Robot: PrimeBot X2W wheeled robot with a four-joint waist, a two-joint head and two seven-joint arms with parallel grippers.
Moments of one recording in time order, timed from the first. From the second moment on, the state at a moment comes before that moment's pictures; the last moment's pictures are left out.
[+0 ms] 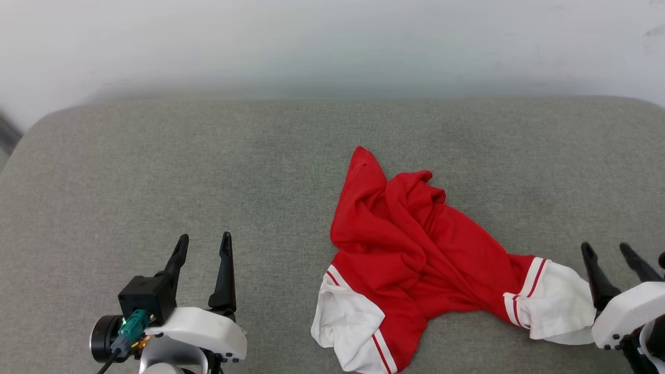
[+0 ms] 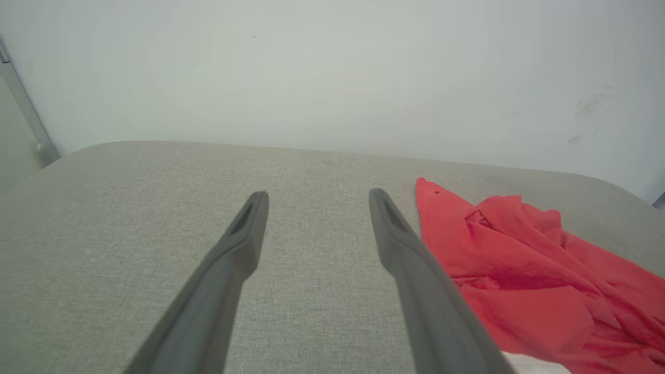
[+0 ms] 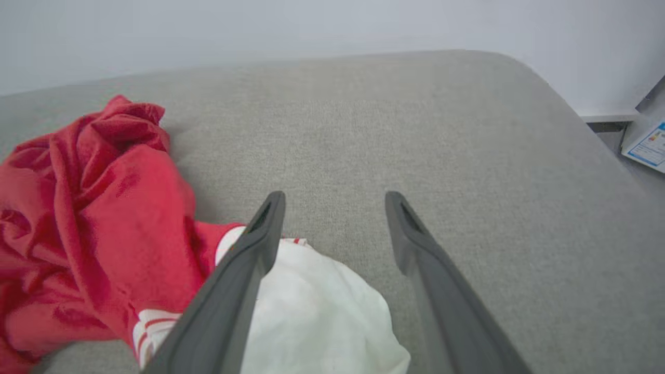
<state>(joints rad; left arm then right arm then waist) -0.10 0.40 -0.46 -0.02 -0.59 0.36 -0.20 -0.11 -0.28 -0.10 0.27 0.32 0.13 0.11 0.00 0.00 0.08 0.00</state>
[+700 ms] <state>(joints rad) -0.13 0.44 -0.62 -0.05 -0.57 0.33 0.09 0.08 -0.13 -0.01 -0.10 0.21 0.13 -0.02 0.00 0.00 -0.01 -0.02</state>
